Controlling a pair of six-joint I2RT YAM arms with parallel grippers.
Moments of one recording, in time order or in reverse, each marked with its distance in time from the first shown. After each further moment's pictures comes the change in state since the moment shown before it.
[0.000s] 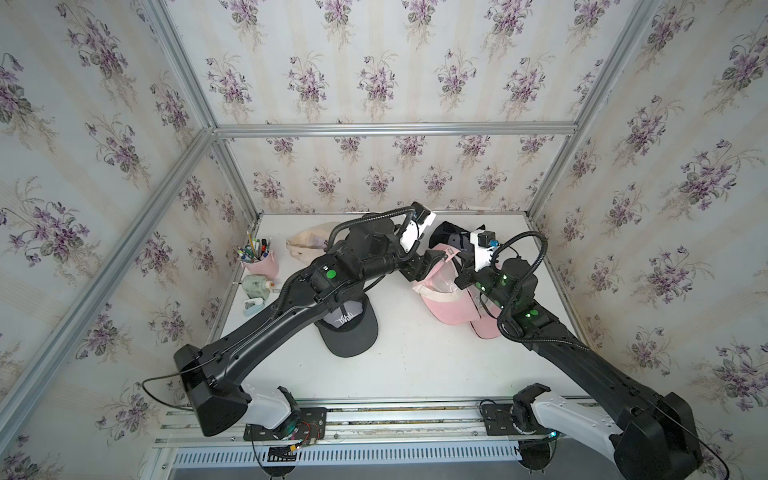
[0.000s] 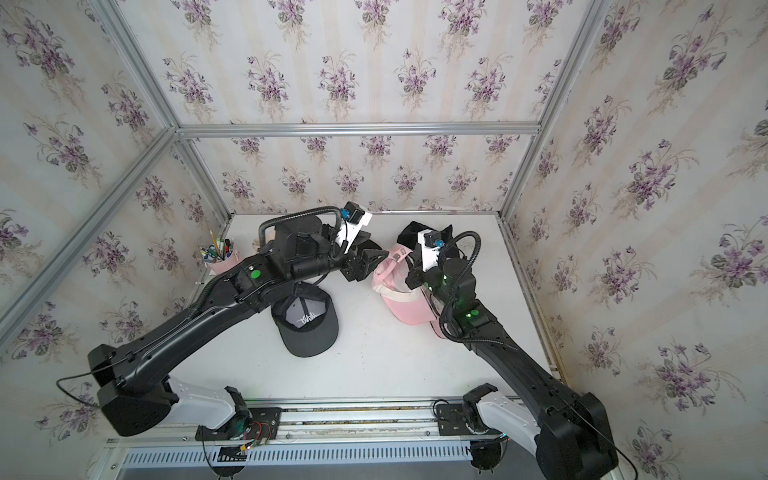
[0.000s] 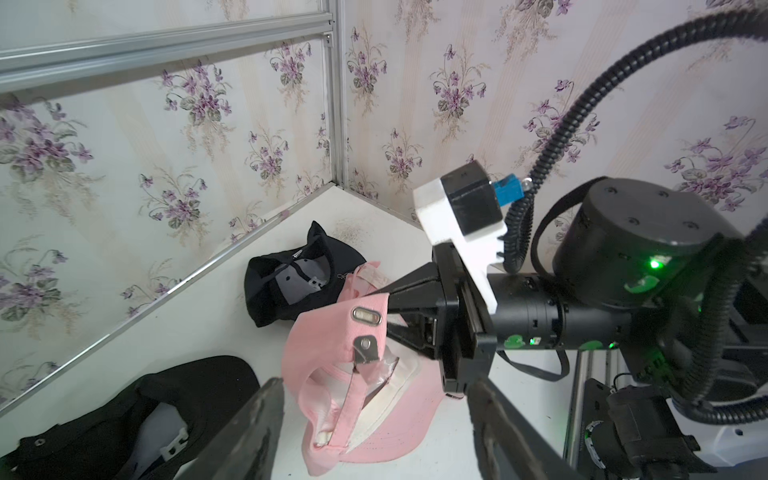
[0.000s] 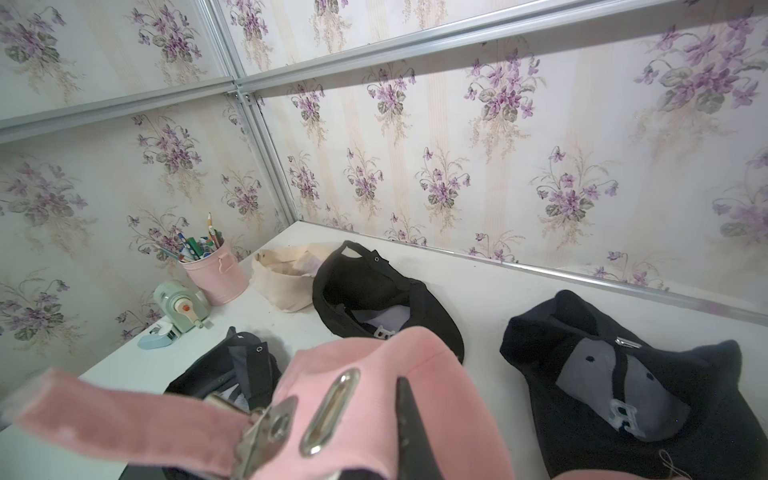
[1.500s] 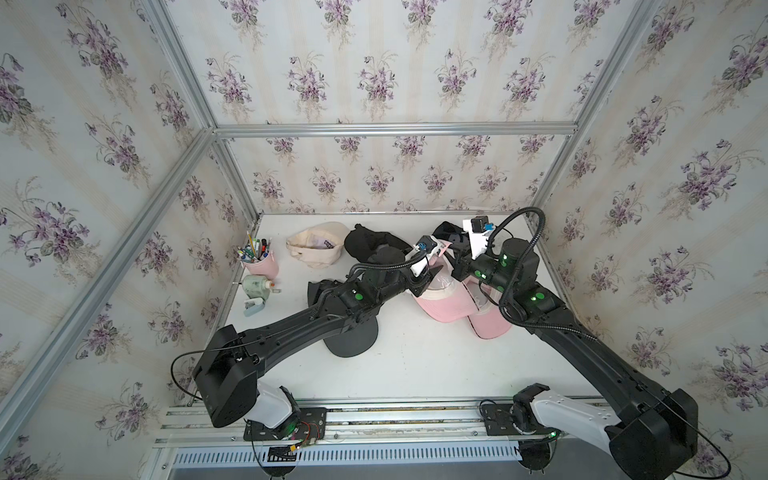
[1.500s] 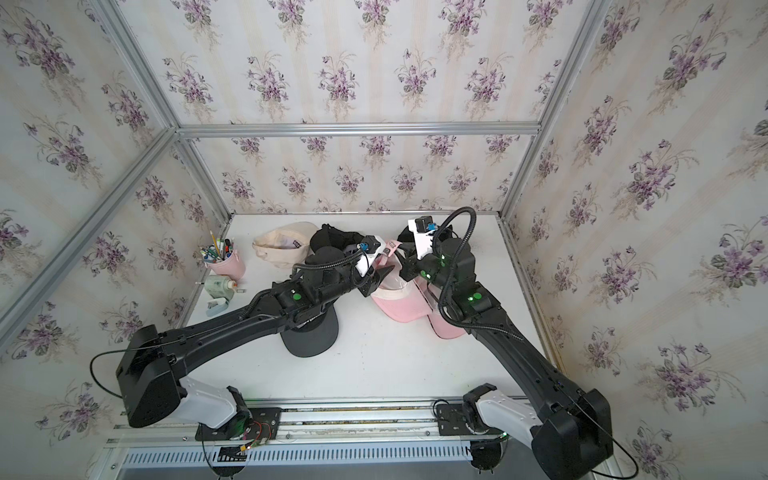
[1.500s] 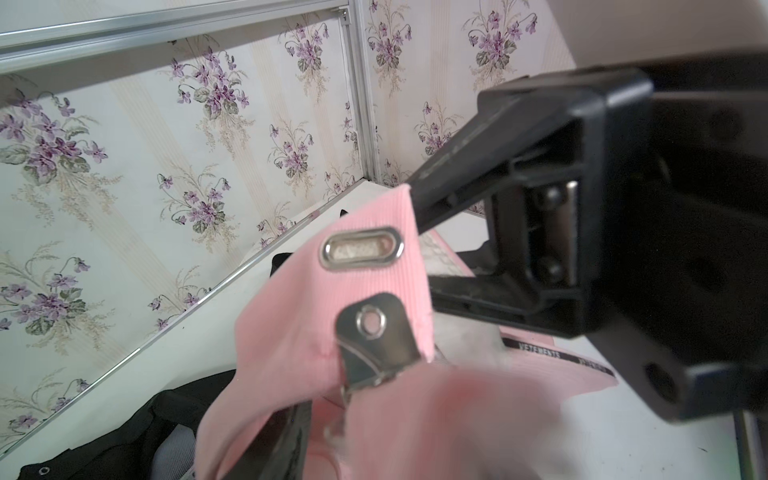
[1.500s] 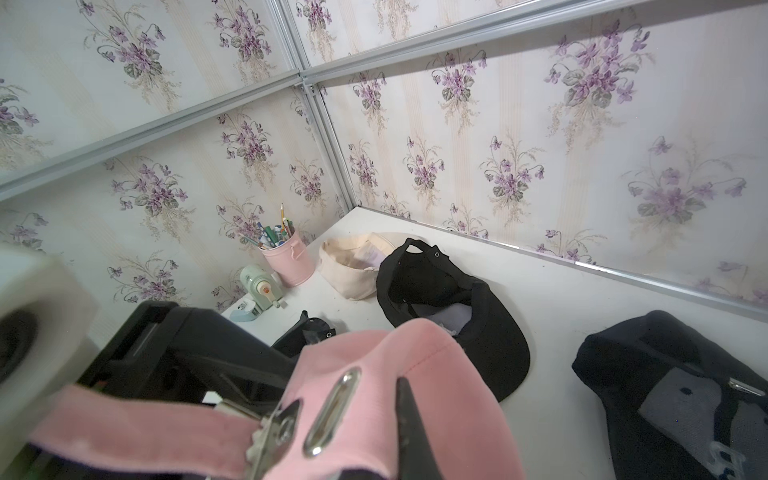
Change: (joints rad) left arm -0.027 0.101 -0.375 0.531 -0.116 0.126; right arm 0.000 0.046 0.193 -0.215 -0.183 0.038
